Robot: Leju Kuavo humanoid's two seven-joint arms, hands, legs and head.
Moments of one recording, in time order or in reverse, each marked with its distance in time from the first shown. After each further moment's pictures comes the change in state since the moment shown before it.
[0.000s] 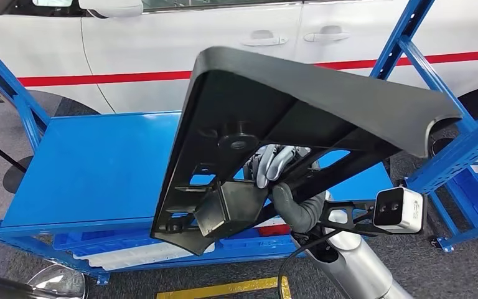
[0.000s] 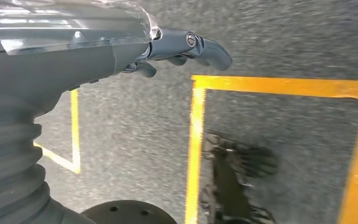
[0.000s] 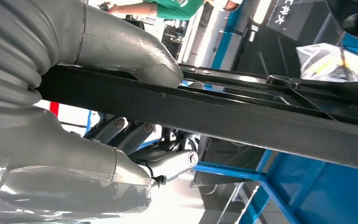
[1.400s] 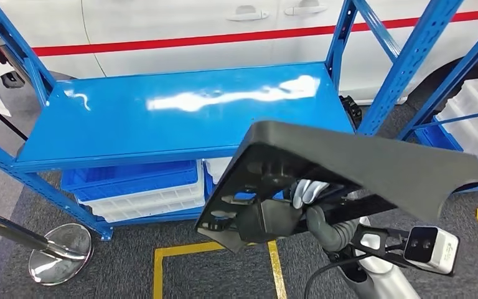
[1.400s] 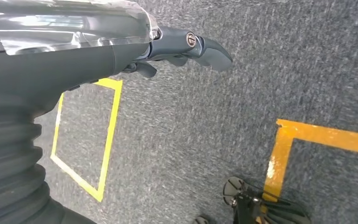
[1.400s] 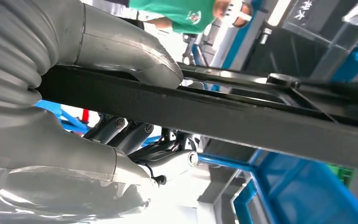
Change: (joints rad) left arm 0.019 0.077 0.026 -0.010 0.022 0.082 0.039; right arm 0.199 -0.087 -0.166 -0.086 0.139 0.027 -0.063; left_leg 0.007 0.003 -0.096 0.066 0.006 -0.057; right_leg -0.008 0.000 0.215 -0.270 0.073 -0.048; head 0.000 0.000
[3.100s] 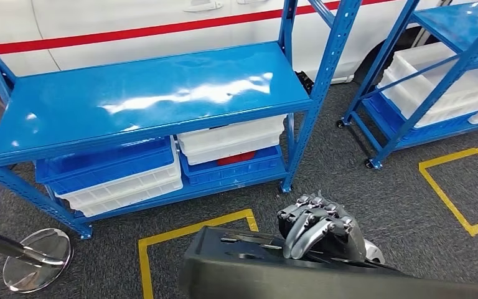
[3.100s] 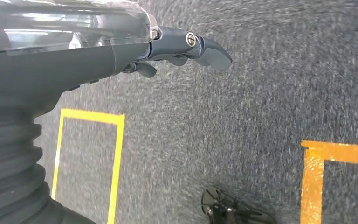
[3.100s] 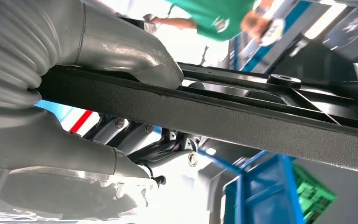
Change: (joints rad) left arm 0.004 -0.020 0.031 0.000 -0.052 0.070 -0.028; right arm 0.199 0.171 -0.150 -0.161 0.349 0.143 0.000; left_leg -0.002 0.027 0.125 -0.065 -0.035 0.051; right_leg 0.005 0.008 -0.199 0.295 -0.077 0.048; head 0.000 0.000
